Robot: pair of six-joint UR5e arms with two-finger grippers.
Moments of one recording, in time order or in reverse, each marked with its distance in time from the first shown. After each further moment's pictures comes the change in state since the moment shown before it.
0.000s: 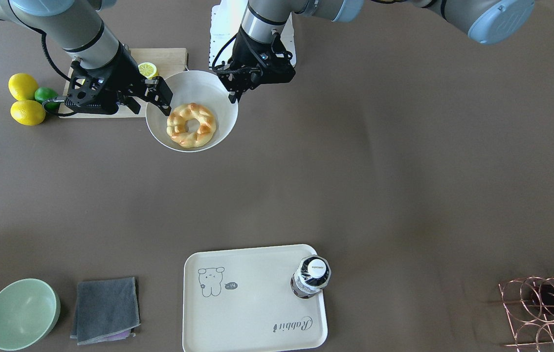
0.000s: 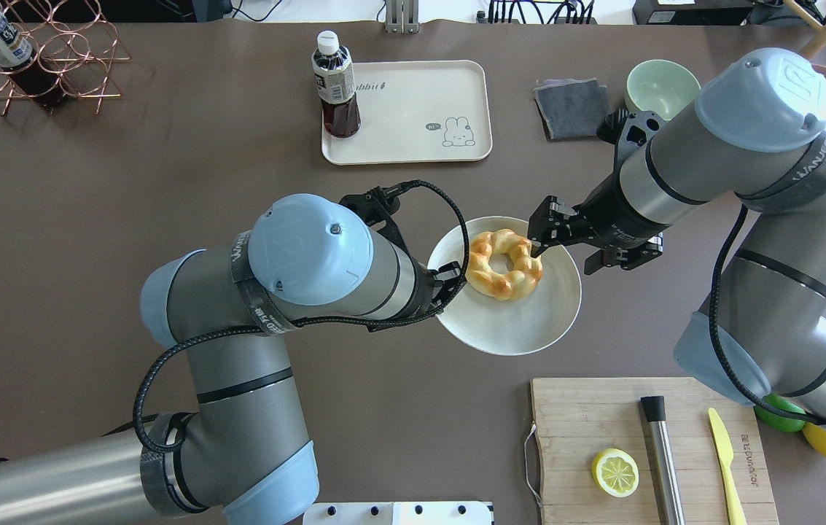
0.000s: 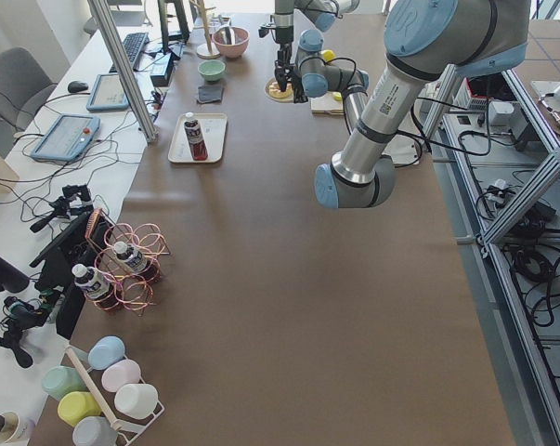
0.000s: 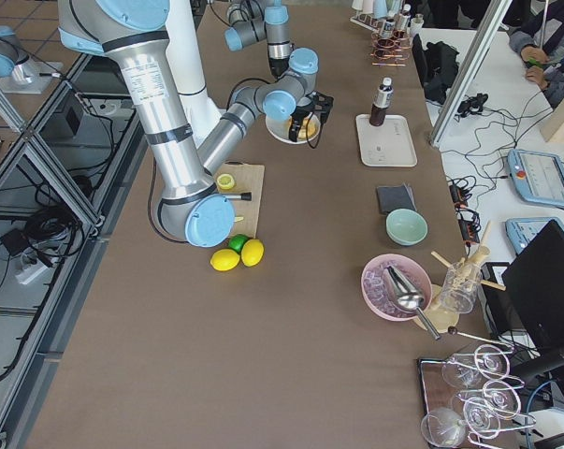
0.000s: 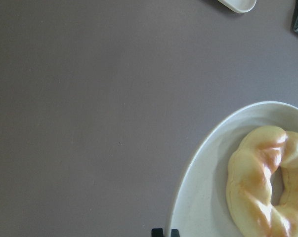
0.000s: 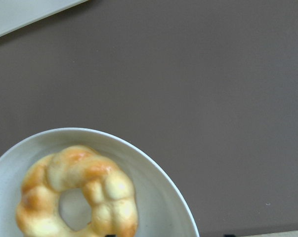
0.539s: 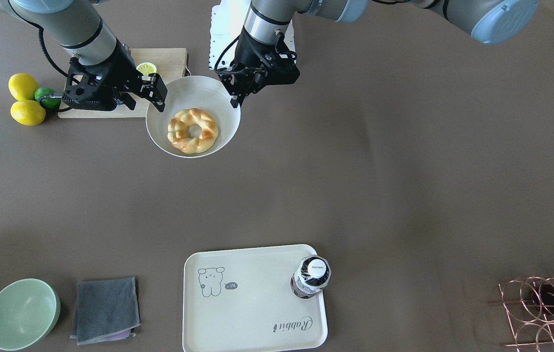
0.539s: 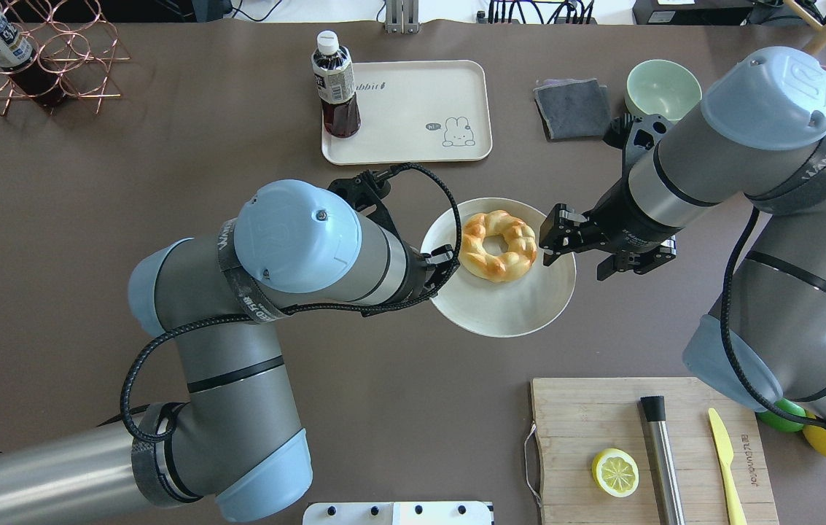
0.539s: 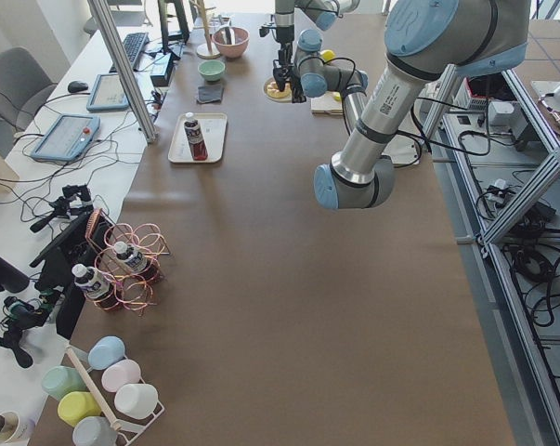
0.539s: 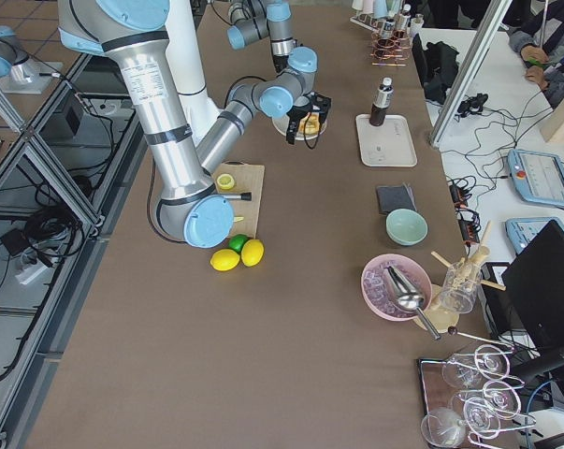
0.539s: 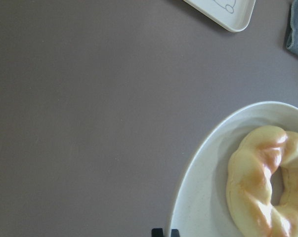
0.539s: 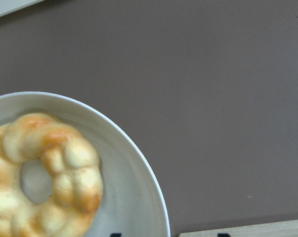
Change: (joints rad) left arm -0.016 0.000 -0.005 -0.003 0.031 -0.002; right arm -0.004 -0.004 0.028 -0.086 -0.001 -0.052
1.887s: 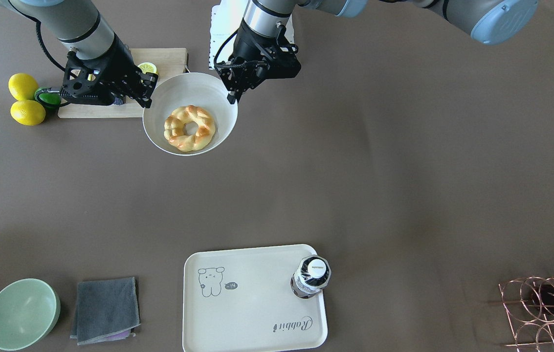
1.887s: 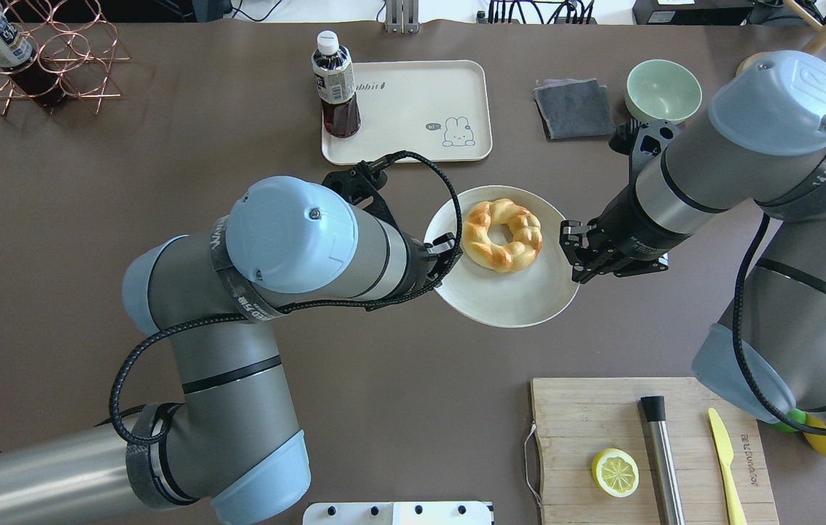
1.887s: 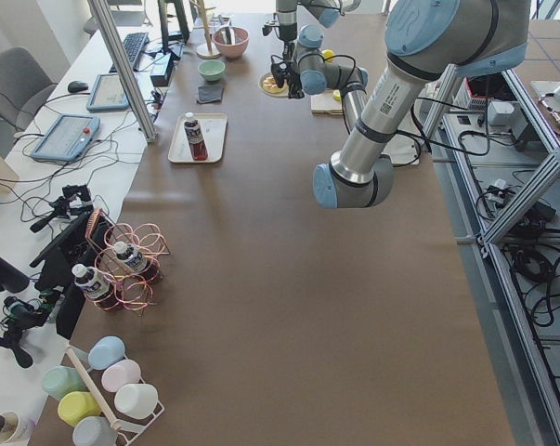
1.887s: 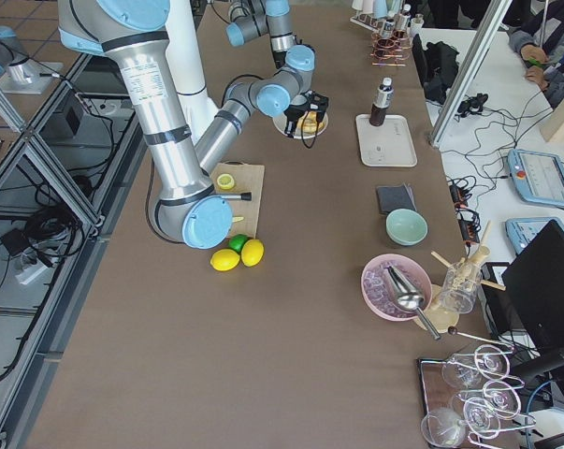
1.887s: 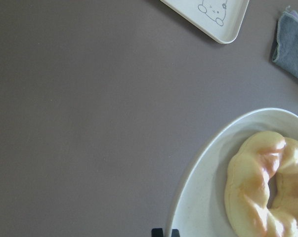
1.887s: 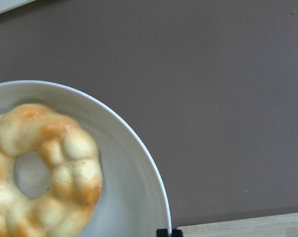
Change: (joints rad) left arm -0.003 -0.004 -0.023 -0.003 0.008 -0.049; right arm -0.002 -0.009 0.027 -0.017 0.001 -0.001
